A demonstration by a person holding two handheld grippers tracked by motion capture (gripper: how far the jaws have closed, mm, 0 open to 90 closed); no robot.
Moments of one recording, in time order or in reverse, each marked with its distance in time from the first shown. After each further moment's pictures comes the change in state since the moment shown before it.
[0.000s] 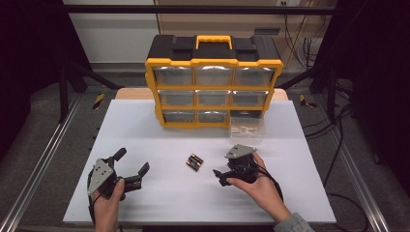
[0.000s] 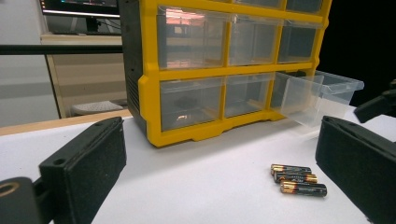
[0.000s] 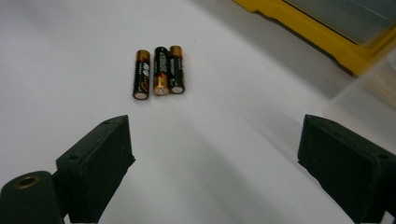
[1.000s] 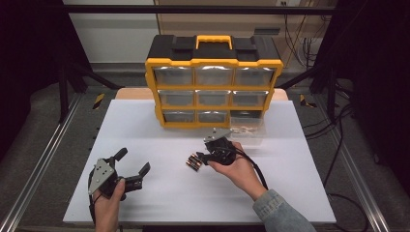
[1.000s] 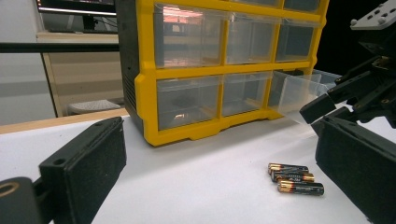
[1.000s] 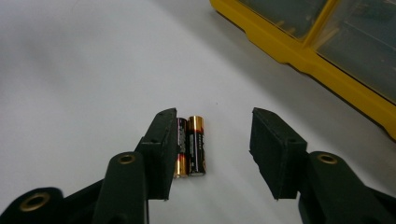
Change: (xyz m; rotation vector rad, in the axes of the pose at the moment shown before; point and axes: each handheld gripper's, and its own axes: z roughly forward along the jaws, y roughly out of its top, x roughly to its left) left arm -0.001 0.000 0.002 0.006 -0.009 0.000; right arm 0.003 0.055 0.043 -0.011 0.084 0.007
